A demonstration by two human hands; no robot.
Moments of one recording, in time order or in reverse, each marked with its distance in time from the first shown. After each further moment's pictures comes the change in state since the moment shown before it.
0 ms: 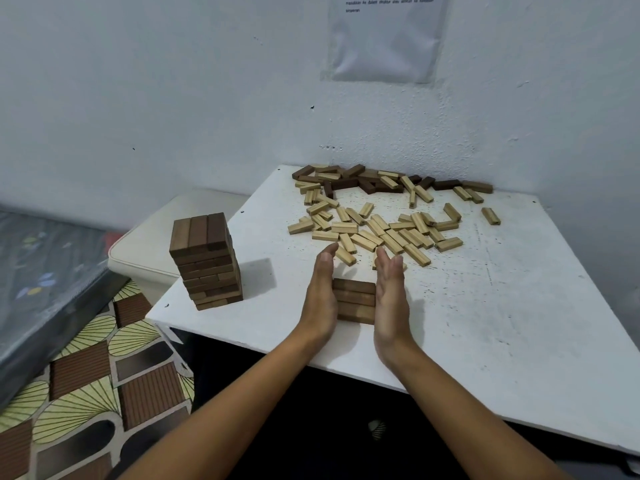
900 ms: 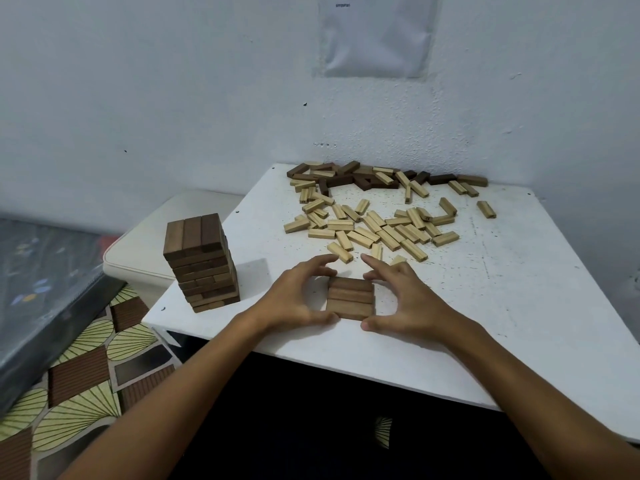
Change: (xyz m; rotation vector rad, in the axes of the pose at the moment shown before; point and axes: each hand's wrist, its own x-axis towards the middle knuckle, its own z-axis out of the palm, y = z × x) left_hand 0.017 0.007 -0.068 0.714 -0.424 0.156; right_hand 0.026 -0.014 -0.072 -1.009 -0.500 -0.172
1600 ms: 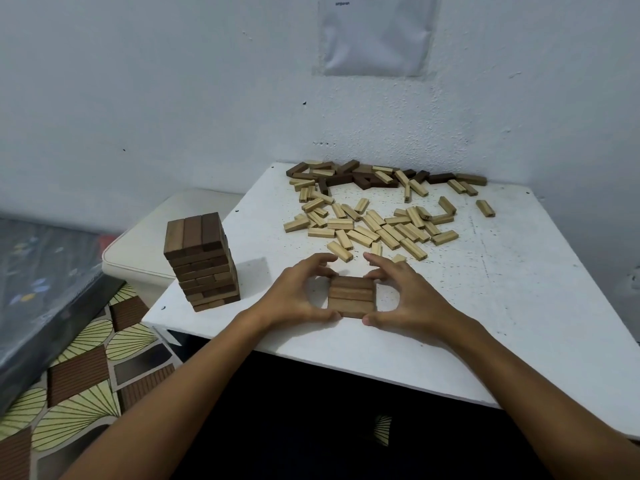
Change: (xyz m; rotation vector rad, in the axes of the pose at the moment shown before) left_hand 0.004 -0.003 0.003 -0.025 0.028 0.018; right_hand 0.005 0.012 0.003 0.079 0.043 -0.027
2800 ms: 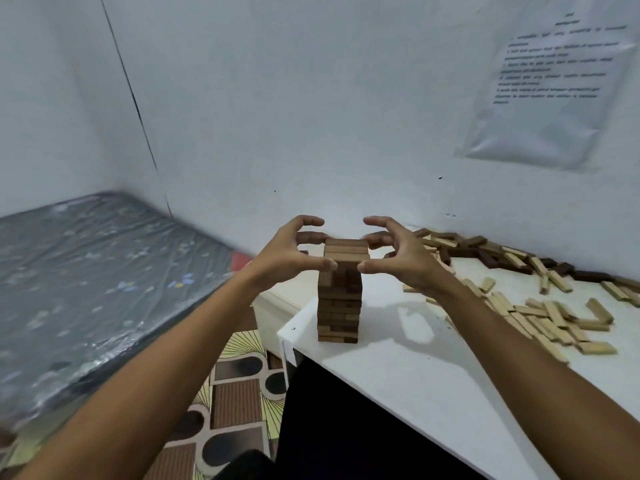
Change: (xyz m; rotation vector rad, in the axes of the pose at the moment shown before) left_hand -0.074 0.007 -0.197 -0.192 0.496 -0.198; right_hand 0.151 -0.178 0.041 0.309 -0.136 -0.368
